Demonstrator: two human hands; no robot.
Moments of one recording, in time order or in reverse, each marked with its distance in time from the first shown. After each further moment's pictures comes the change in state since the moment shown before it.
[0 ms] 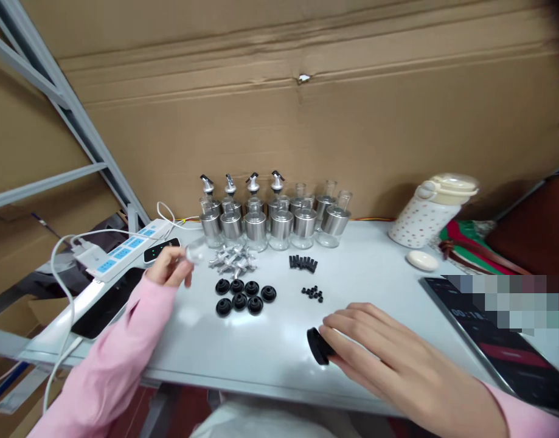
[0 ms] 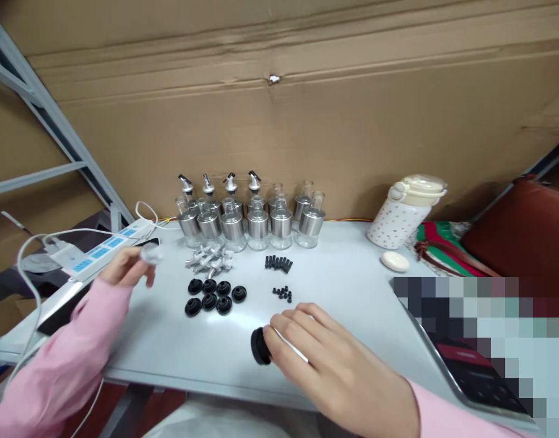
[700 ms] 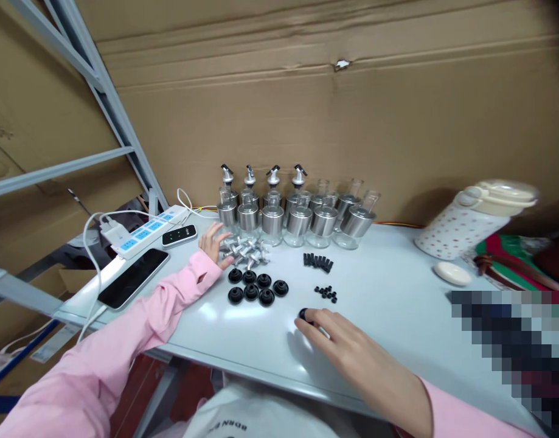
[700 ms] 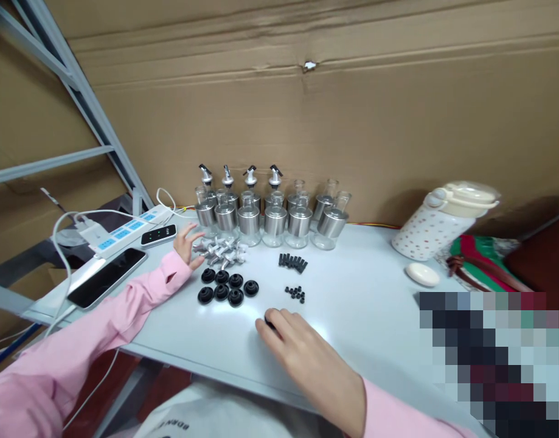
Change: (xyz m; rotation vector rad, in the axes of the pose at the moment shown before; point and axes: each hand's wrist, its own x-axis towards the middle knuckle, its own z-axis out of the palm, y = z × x) left_hand 0.033 -0.078 0.044 0.499 -0.029 0.469; right_hand -0.001 -0.011 0.064 0.073 -0.175 0.135
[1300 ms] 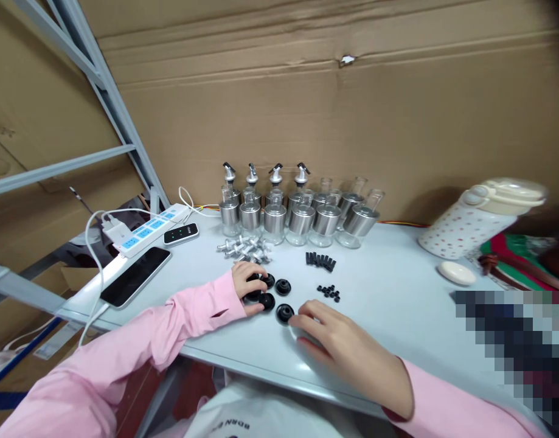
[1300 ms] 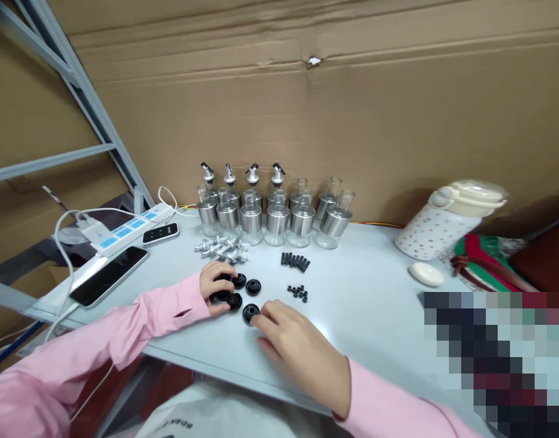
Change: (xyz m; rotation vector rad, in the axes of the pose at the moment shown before) left_hand -0.019 0.062 0.009 -0.197 -0.305 0.462; right_hand 0.019 0.000 0.009 0.265 -0.077 0.124
